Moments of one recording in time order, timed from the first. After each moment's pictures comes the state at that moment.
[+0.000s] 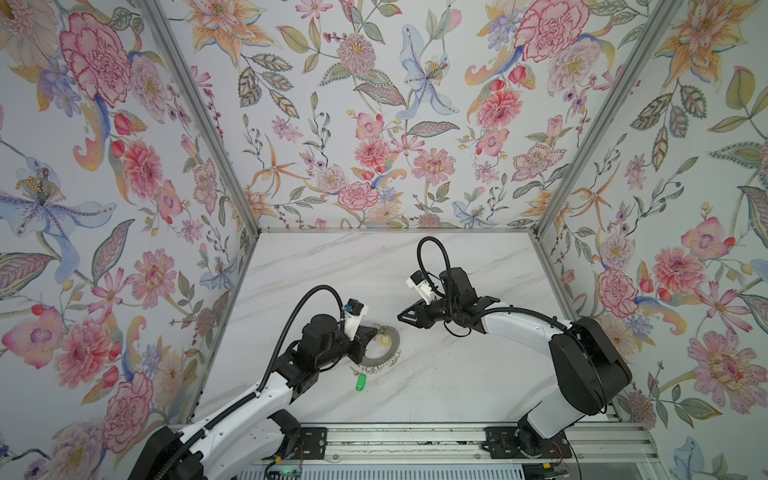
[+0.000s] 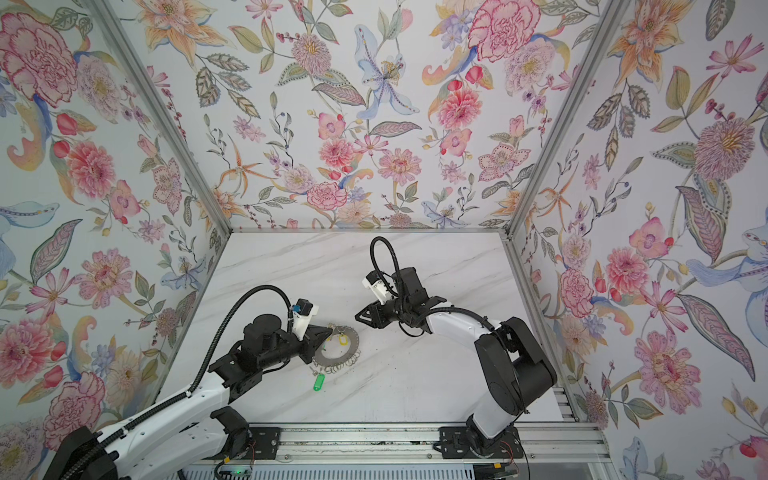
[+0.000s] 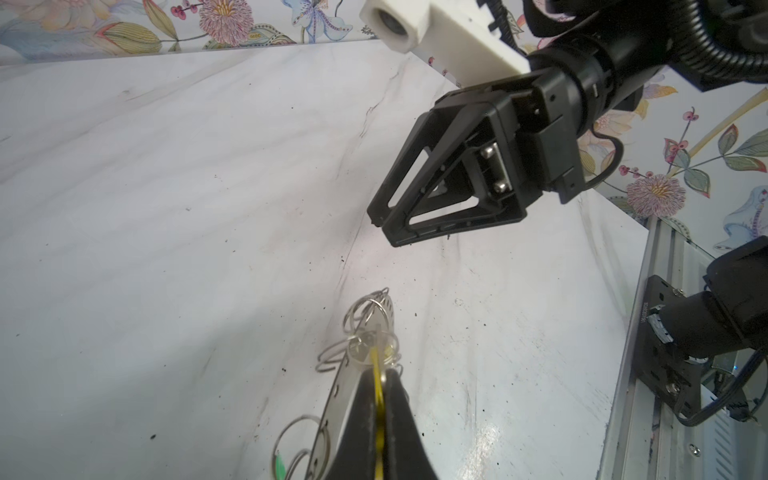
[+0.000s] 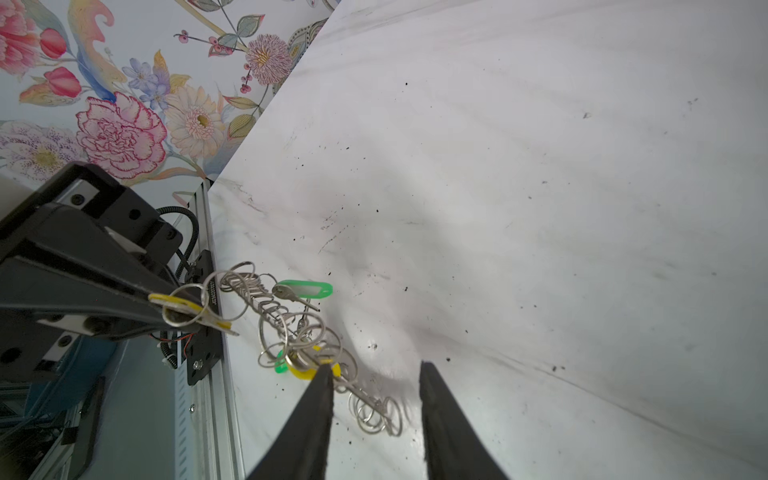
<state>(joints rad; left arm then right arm) -0.62 0.96 0.45 0.07 0.31 -0.17 0.59 1.62 0.93 -0.03 -0.69 0.20</state>
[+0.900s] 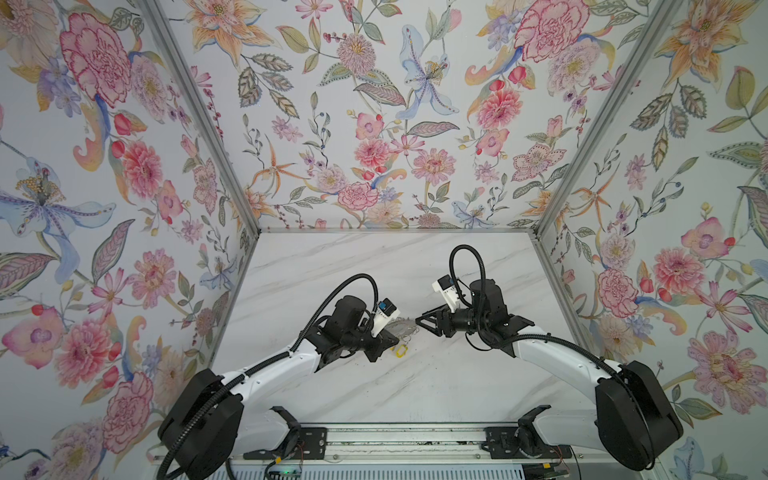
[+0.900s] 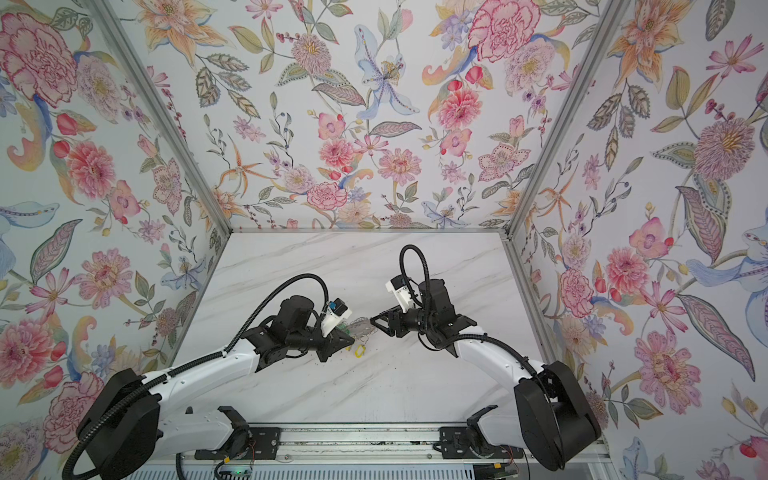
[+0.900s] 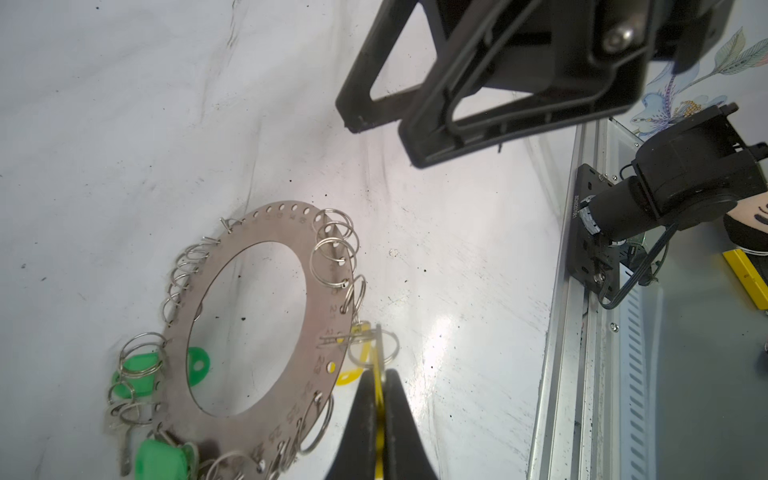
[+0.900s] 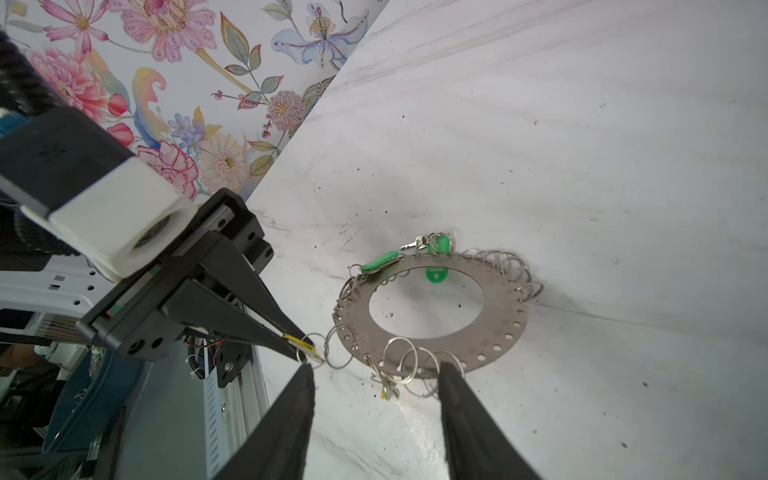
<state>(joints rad) -0.68 1.26 0.67 -0.11 0.50 0.00 0.54 1.33 0.71 0.03 -0.70 0.28</state>
